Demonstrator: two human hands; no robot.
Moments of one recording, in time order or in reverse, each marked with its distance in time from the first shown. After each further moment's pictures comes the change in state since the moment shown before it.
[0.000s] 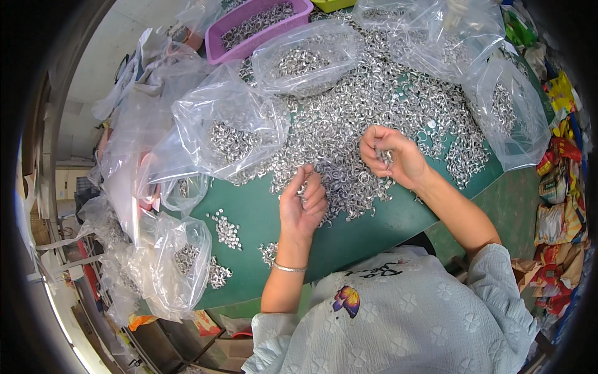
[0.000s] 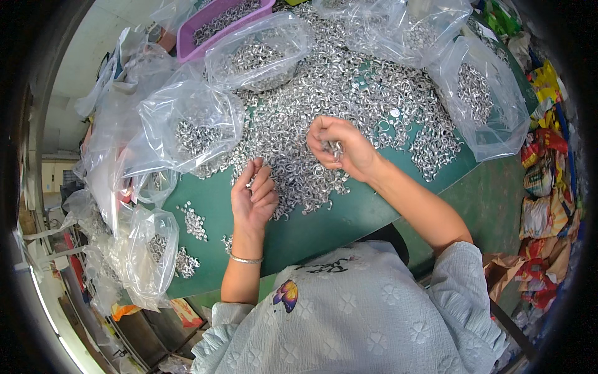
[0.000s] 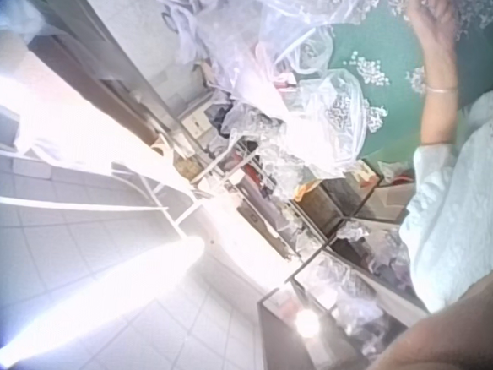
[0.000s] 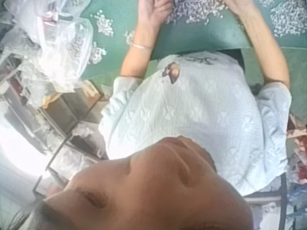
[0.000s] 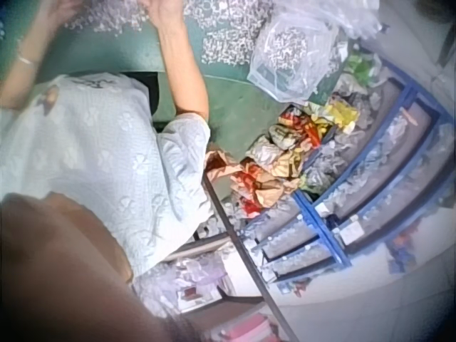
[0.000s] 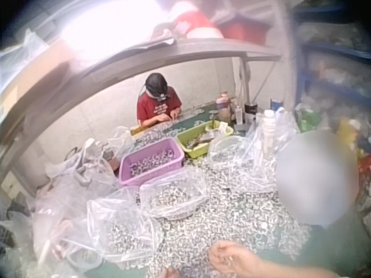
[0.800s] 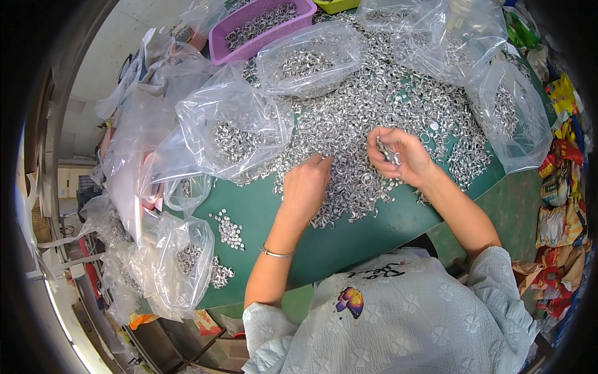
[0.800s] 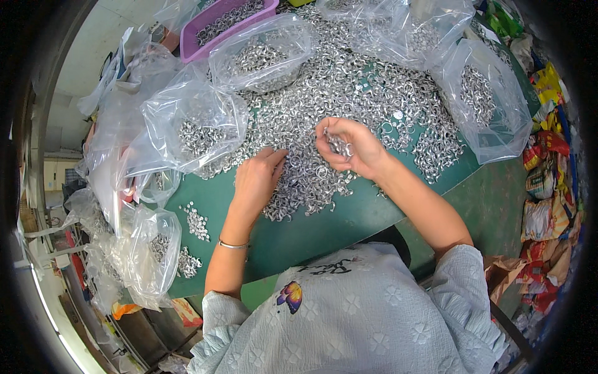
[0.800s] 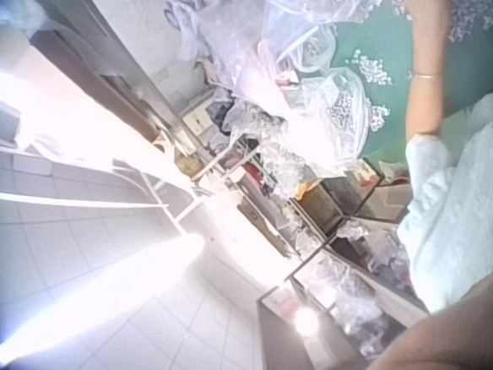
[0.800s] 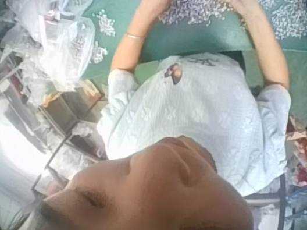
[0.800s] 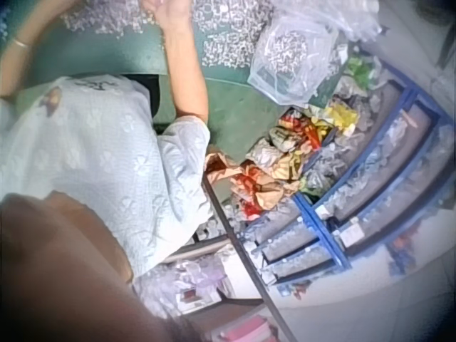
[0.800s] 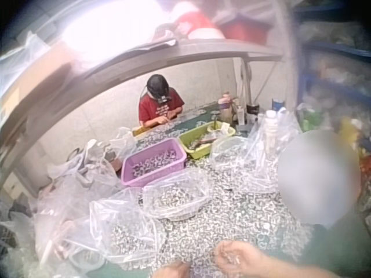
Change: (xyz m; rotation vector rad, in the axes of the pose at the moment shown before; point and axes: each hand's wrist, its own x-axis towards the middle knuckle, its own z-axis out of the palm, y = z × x) left_hand 0.023 0.007 0.021 2.596 -0.012 0.749; right_hand -0.002 -0.008 0.003 0.036 0.190 0.117
